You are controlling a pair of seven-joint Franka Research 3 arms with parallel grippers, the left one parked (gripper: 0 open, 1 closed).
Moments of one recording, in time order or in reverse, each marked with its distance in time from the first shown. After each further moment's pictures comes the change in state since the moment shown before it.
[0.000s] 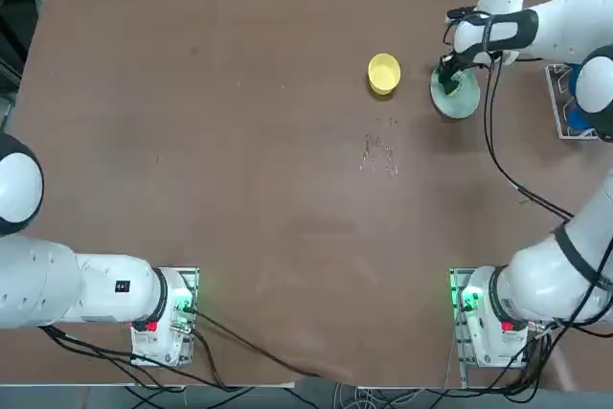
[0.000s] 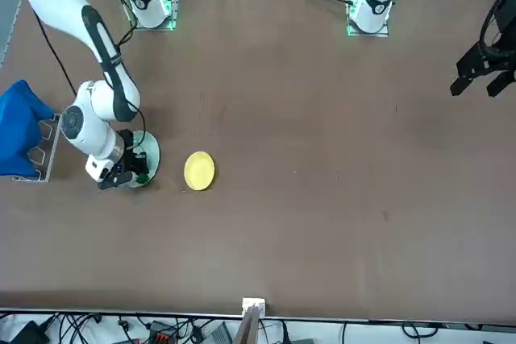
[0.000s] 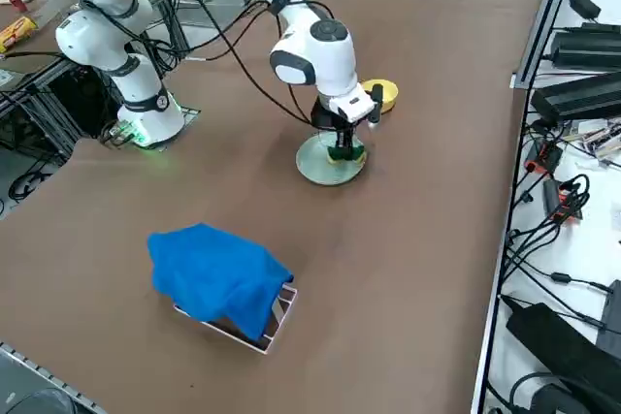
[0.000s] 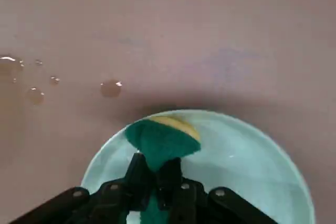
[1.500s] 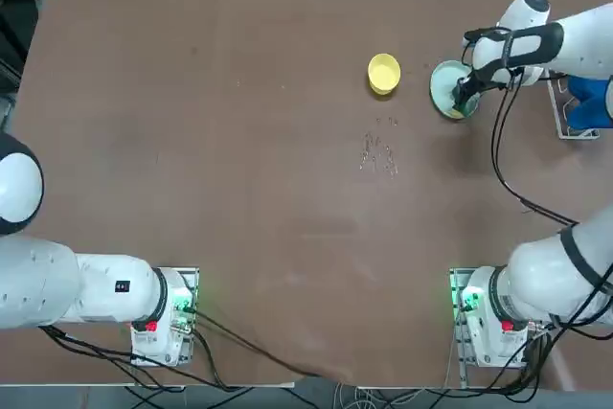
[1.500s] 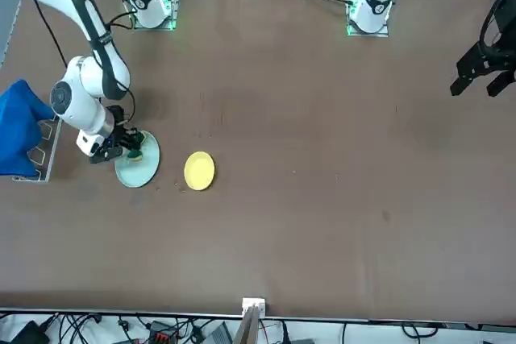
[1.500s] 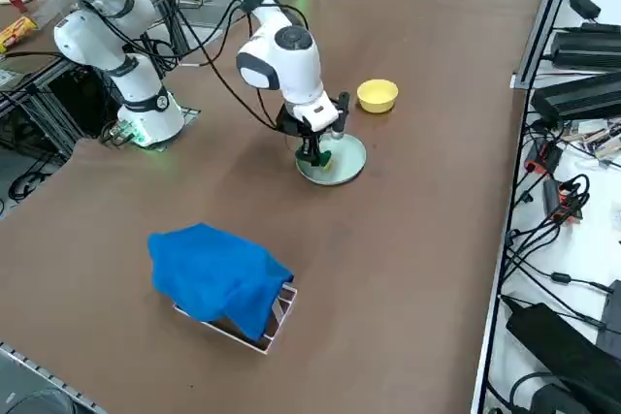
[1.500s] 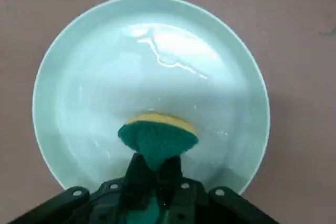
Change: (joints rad) arm -0.112 -0.118 0.016 -0.184 0.000 0.003 -0.105
